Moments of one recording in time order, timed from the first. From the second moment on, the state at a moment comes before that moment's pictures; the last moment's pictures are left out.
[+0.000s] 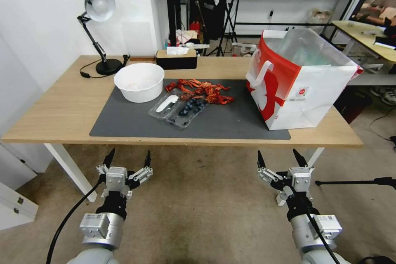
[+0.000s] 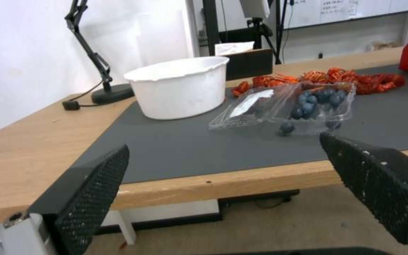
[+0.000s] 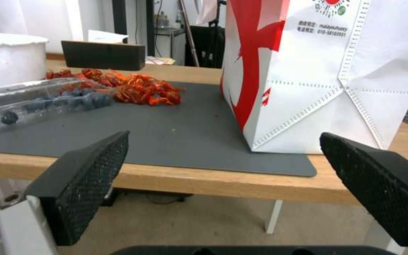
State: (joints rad) left arm 1.80 -1.50 -0.55 -2.30 0.00 0.00 0.00; right arm -1.80 1.50 0.55 2.30 0.00 0.00 0.00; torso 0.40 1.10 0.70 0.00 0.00
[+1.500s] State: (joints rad) left arm 1.88 -1.36 -0.42 -2.50 -0.37 0.28 -0.22; right arm -1.99 1.61 0.49 2.46 -0.13 -0.08 -0.12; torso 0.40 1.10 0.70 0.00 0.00
